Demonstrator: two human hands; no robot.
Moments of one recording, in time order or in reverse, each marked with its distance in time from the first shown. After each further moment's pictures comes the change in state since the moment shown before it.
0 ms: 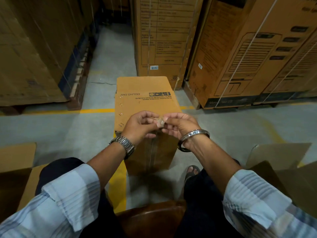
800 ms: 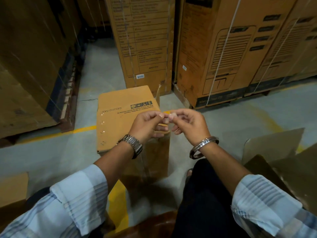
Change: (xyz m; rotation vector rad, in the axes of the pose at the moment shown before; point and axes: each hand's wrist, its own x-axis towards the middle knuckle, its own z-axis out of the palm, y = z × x) left_hand 0.031 0.043 0.085 0.074 -0.121 -0.034; right_hand 0.007 -0.025 -0.091 -0.454 0.108 -0.562
